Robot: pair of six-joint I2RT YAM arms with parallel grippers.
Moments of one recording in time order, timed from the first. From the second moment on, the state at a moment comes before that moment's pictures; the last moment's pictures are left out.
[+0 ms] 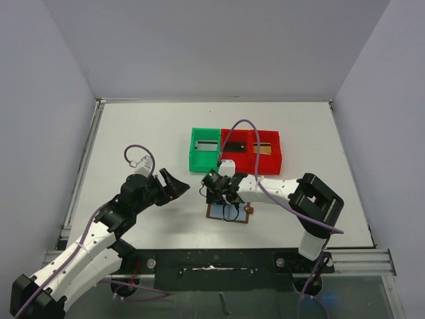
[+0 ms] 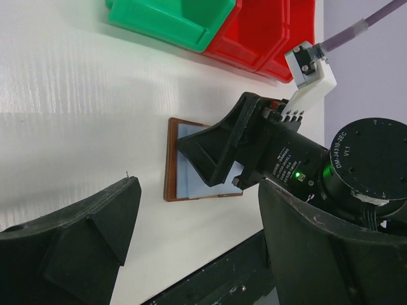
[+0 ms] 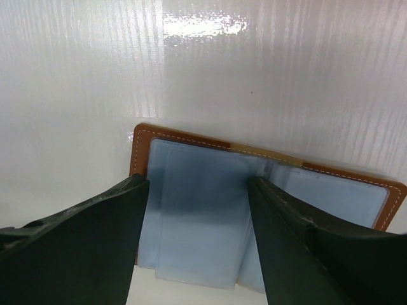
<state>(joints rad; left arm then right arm) -0.57 0.71 0.45 -0.20 0.07 -0.96 0.98 1.74 1.04 -0.48 0.37 0.90</state>
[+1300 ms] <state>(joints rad) -0.76 1.26 0.40 0.20 0.22 -1.02 0.84 1.57 0.73 -0.04 0.11 0.94</state>
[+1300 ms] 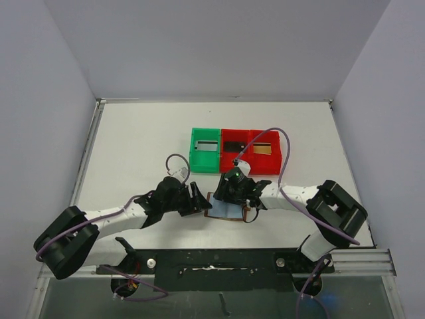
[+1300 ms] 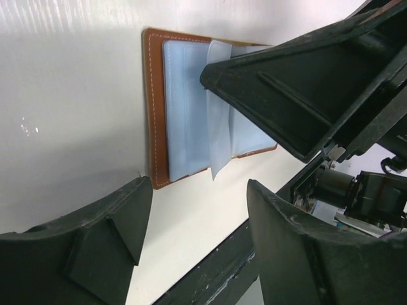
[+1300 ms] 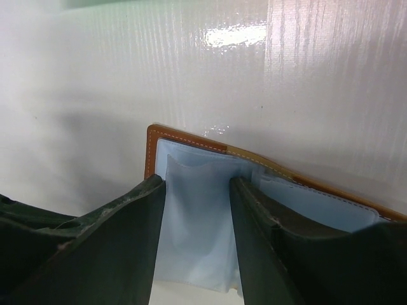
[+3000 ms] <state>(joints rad) -0.77 1.45 0.42 0.37 0.23 -1.09 0.77 1.30 0.62 -0.07 0.03 0.96</state>
